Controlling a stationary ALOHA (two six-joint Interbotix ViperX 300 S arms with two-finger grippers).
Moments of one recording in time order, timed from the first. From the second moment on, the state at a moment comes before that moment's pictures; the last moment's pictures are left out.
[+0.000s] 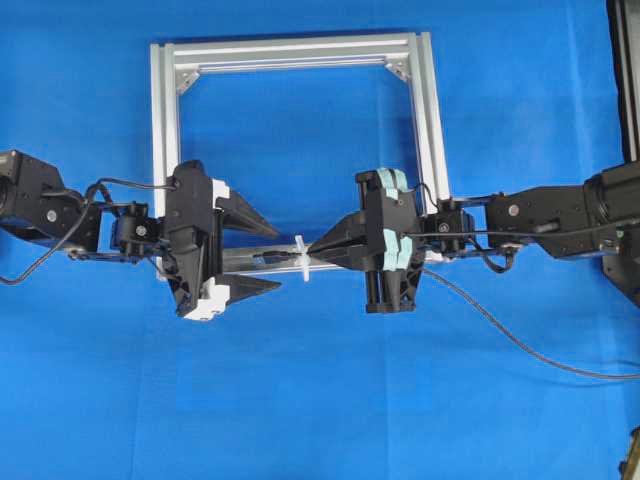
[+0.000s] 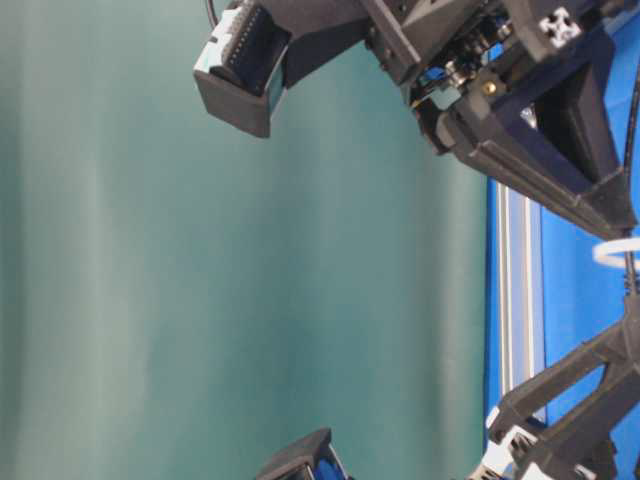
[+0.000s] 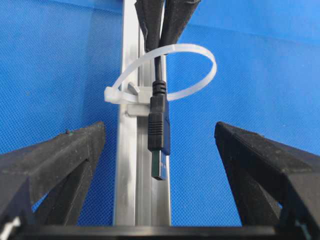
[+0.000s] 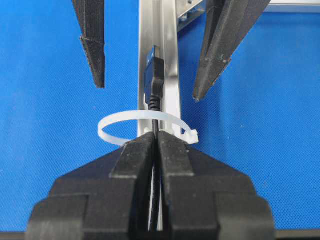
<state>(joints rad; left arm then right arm) -0.11 0.17 0.91 -0.09 -0.66 -0.15 0.07 0.11 0.79 0.04 -0.44 0.12</state>
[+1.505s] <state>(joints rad) -0.09 0.17 0.91 -0.09 -0.66 -0.14 0.06 0.11 0.79 0.04 -0.44 0.12</state>
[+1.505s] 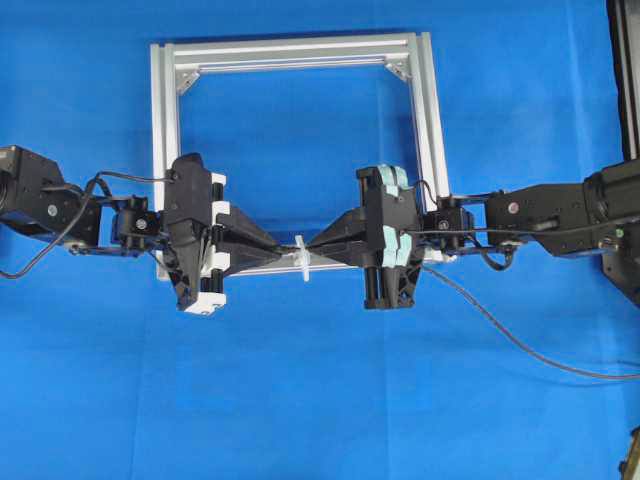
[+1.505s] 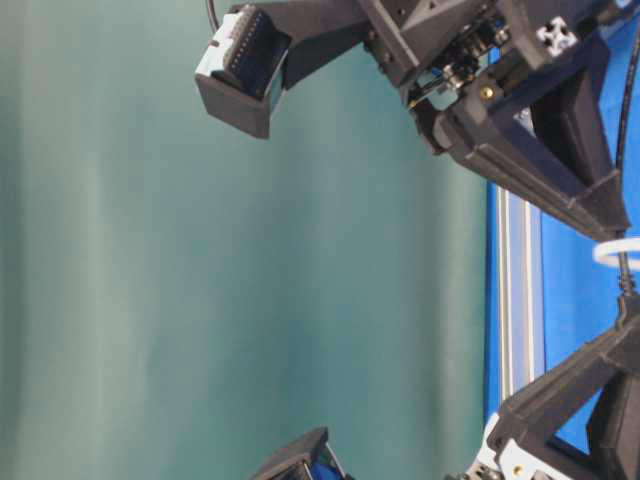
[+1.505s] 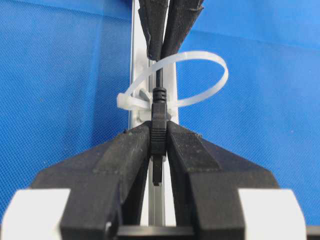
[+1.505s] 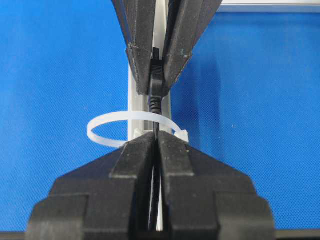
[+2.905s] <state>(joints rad) -0.14 -0.09 1.19 -0.09 -0.66 -0.15 0.07 0.11 0.79 0.04 -0.43 0.12</state>
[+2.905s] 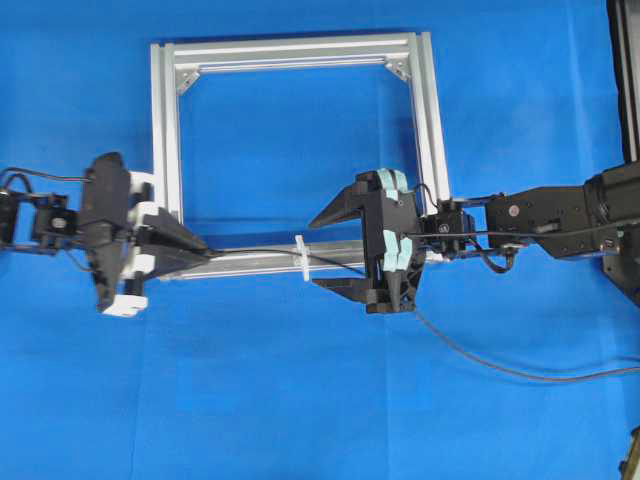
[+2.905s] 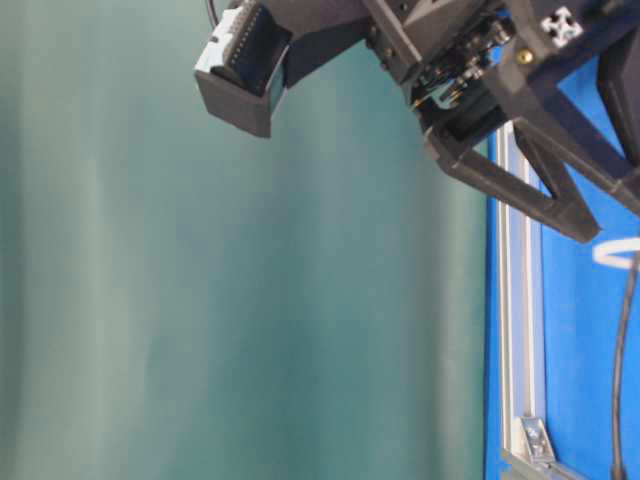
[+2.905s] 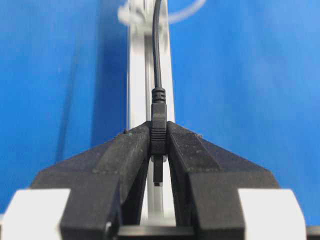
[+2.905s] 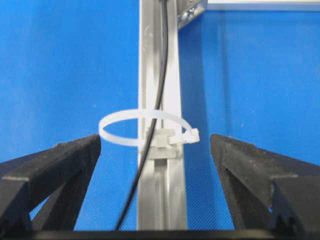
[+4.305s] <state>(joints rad) -0.14 -0.37 1.38 -0.09 -0.45 -0.16 0.08 0.09 0.79 0.04 -0.40 0.12</state>
